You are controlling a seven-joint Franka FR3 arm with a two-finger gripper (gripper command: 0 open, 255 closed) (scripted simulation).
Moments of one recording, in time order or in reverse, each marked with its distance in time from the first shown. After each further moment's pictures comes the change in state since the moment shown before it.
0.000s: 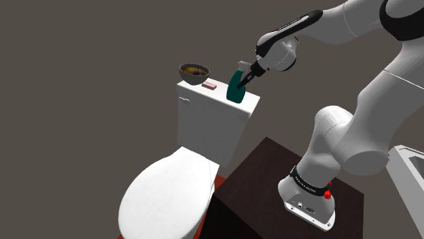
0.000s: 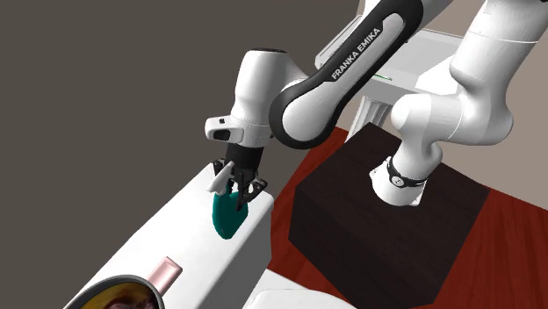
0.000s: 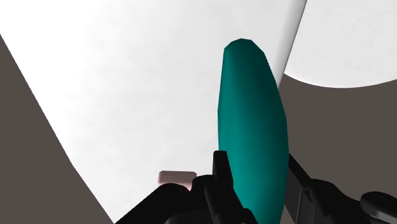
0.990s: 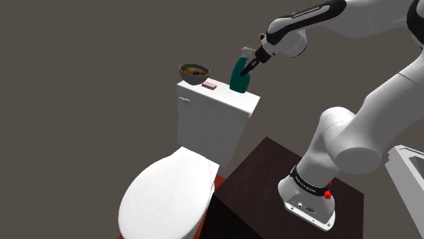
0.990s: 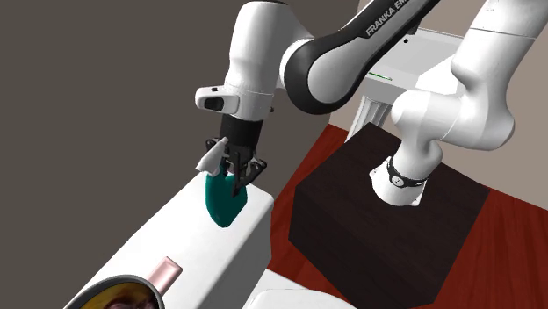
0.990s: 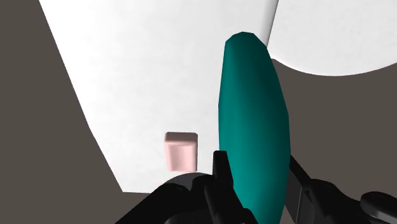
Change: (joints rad) arm -0.199 -0.137 0.200 0.062 -0.263 -0.146 0.244
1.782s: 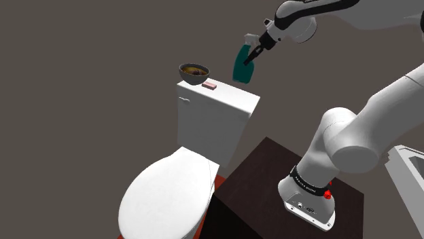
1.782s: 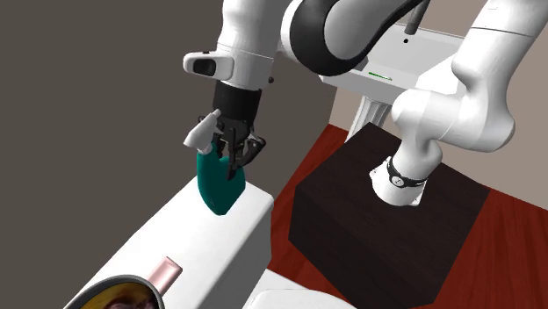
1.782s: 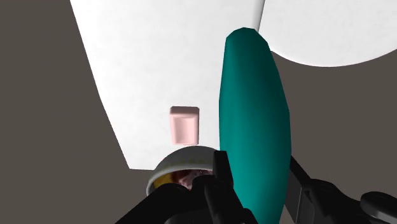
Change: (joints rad) arm -0.066 -0.065 0.087 0.100 -0.090 -0.152 0.106
